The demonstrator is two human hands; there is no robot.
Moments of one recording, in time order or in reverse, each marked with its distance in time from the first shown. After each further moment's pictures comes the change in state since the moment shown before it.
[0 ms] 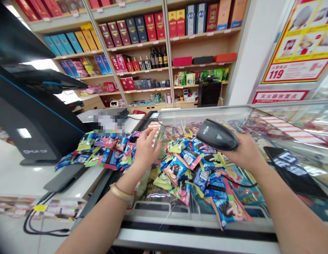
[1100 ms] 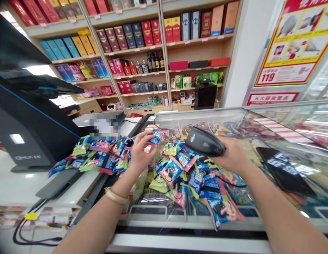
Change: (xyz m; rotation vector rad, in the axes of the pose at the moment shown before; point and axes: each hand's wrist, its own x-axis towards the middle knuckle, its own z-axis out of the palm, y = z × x) left_hand 0.002 -0.019 0.009 -0.351 0.306 0.273; right_hand -0.003 -0.014 0.007 0.037 -0.117 -0.088
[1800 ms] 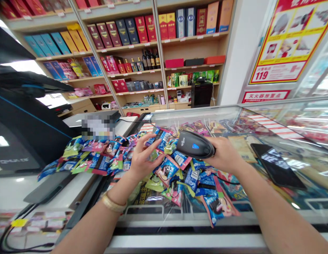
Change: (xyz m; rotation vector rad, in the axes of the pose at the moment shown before) left_hand -0.007 0.029 0.000 0.001 -0.072 0.272; right_hand 0.001 -0.011 0.002 -0.034 -0.118 -0.057
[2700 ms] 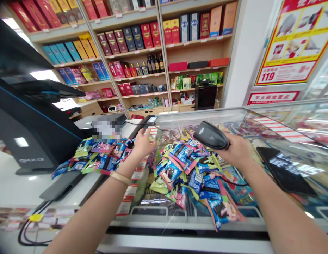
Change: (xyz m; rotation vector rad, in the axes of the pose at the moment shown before) left_hand 0.025 -0.067 0.014 0.400 -0.420 -0.727; right_hand -0.010 0.048 0.004 -0.142 0.270 0.127
